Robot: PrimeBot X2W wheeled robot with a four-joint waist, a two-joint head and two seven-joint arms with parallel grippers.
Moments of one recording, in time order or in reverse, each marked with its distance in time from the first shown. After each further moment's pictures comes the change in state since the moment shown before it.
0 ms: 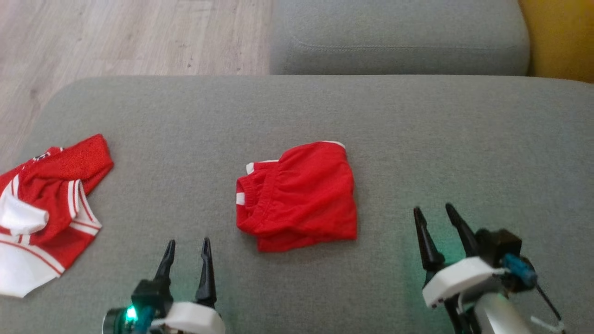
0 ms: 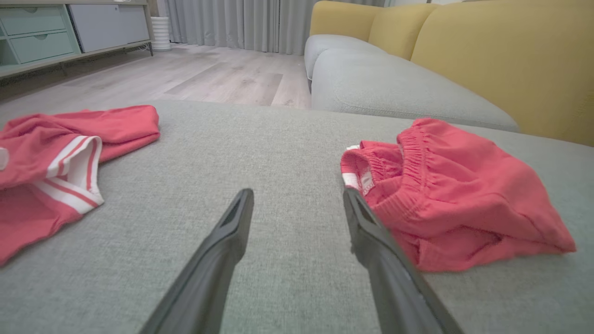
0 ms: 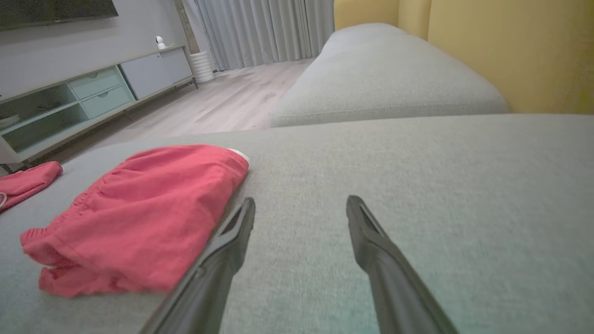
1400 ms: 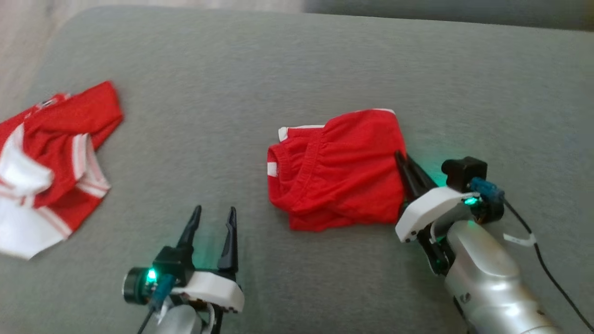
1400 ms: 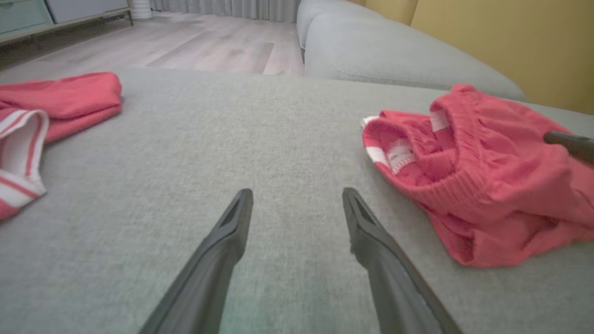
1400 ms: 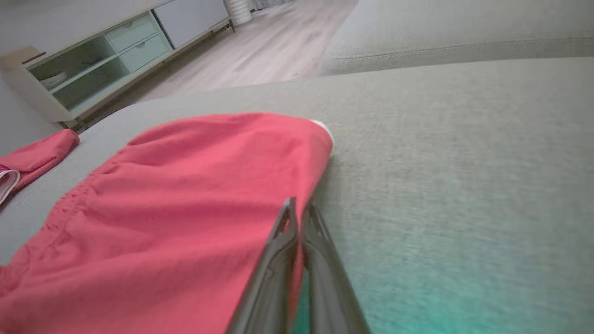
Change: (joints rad) left arm -0.105 0.002 -0.123 0.000 -0.031 -0.005 0.000; right arm -0.386 -0.001 0.224 0.375 0.176 0.000 -0.005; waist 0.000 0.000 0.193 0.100
